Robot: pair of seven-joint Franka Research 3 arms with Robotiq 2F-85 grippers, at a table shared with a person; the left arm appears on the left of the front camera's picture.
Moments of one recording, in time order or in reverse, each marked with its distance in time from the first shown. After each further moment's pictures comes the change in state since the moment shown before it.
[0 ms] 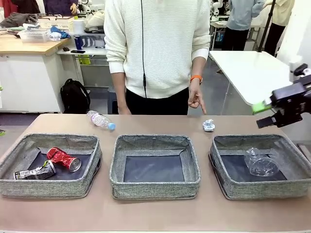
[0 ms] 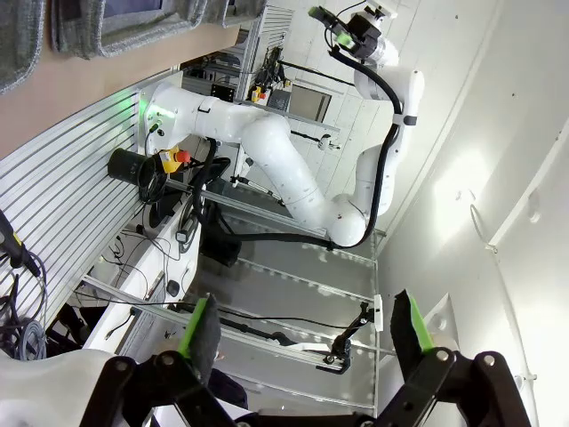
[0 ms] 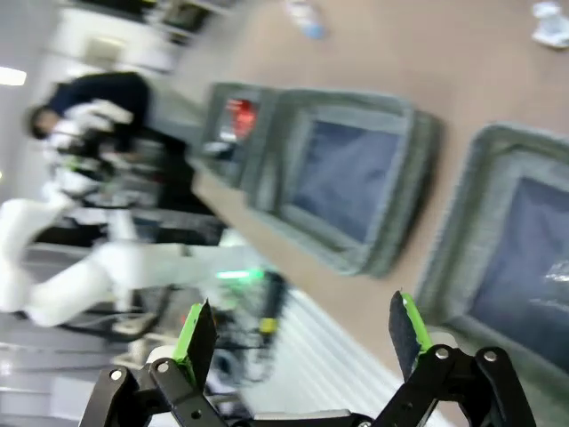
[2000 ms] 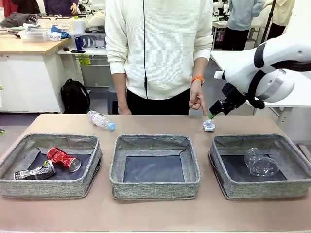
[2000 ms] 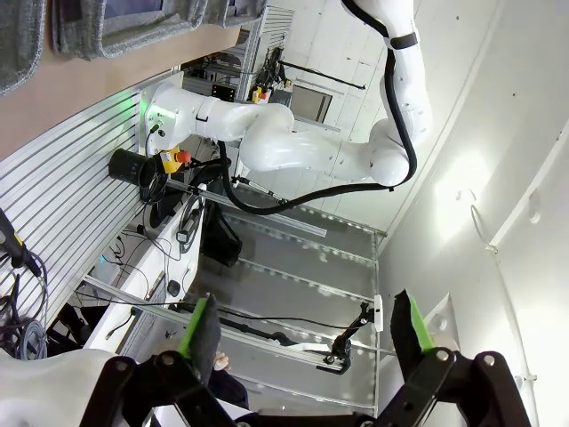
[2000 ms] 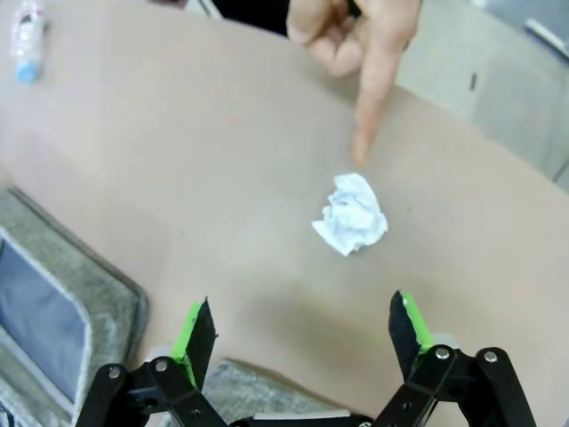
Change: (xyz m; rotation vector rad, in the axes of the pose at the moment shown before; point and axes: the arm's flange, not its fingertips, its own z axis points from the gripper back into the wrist) left arm 0.001 -0.001 0.001 0.003 0.000 0.000; right arm 0.176 -0.097 -0.153 -0.630 0.083 0.340
